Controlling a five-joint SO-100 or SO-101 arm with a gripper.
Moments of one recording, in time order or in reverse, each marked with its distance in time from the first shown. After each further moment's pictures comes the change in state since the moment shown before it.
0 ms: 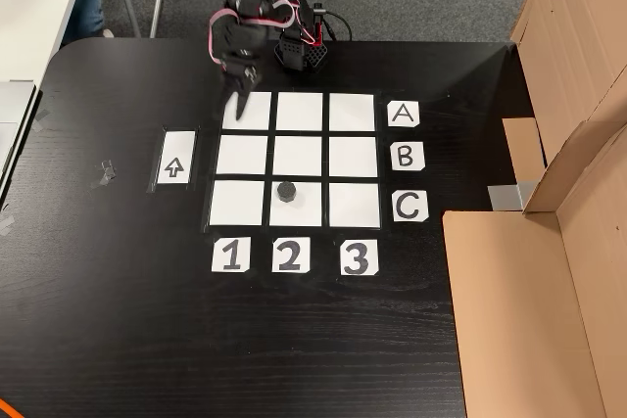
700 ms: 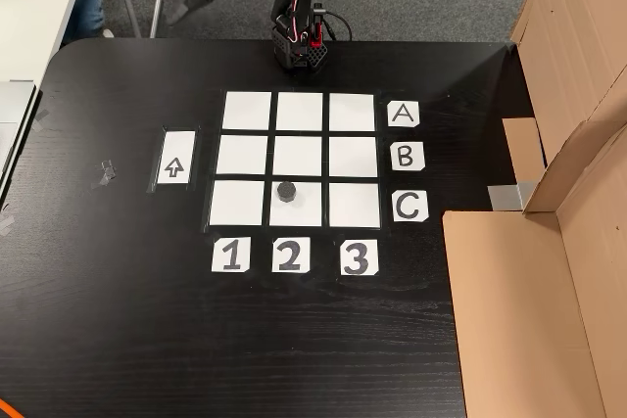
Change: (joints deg) arm 33.9 37.7 31.6 -15.8 -7.8
